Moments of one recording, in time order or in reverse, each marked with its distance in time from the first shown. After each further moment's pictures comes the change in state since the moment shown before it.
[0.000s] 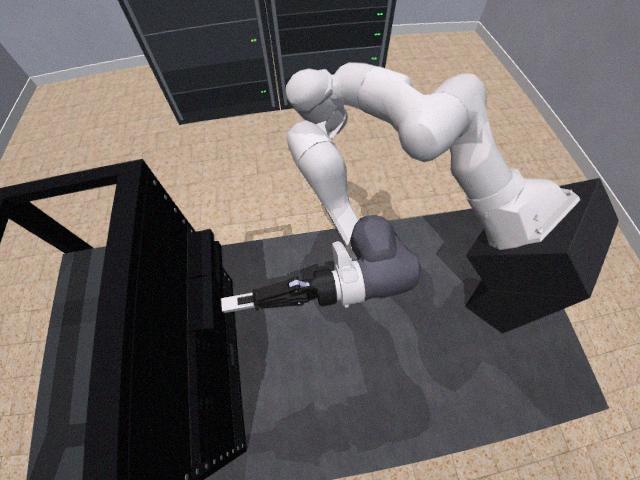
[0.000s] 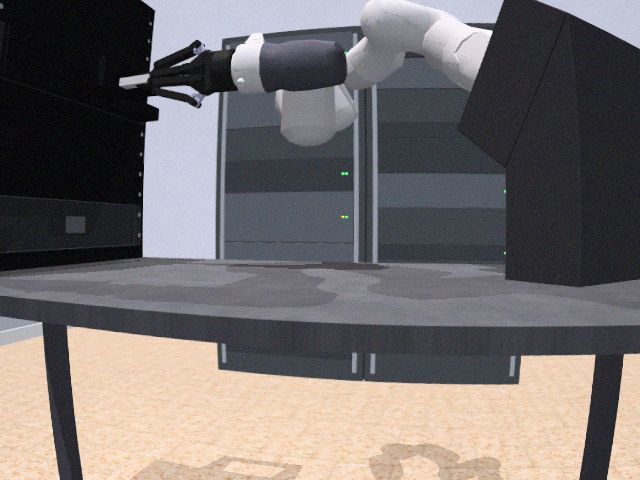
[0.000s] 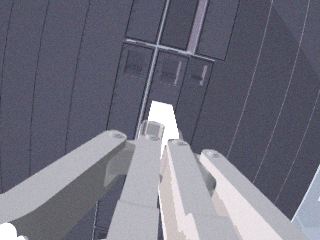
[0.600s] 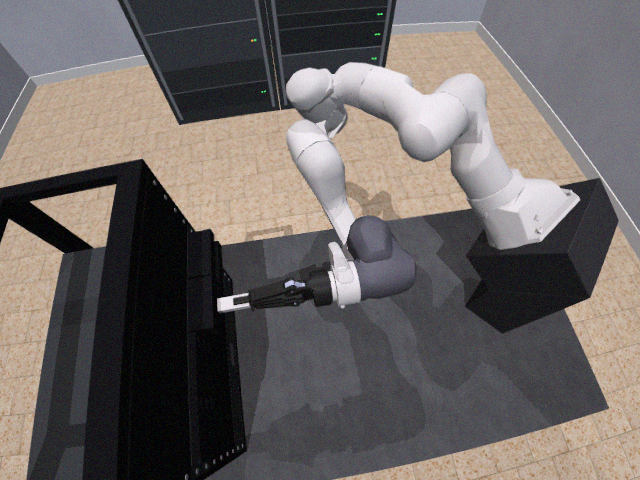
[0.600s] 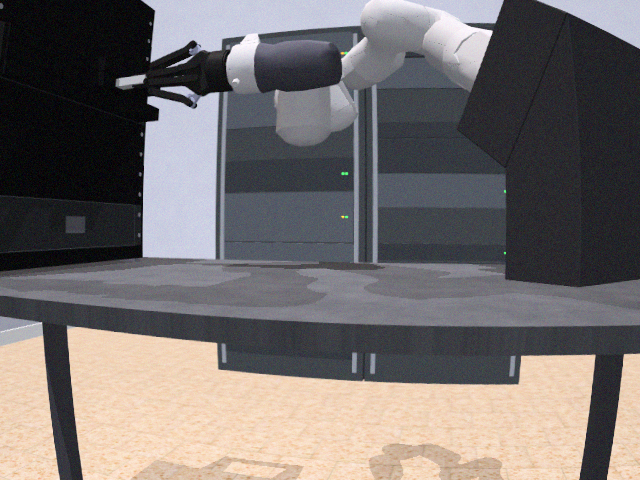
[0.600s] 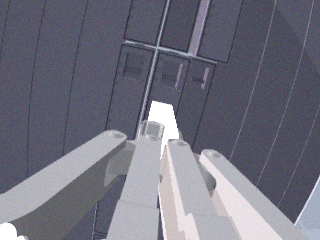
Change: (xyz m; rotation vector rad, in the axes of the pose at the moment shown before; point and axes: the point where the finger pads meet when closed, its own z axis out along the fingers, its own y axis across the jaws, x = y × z) arm 0.001 0.000 0.009 0.001 0.003 0.001
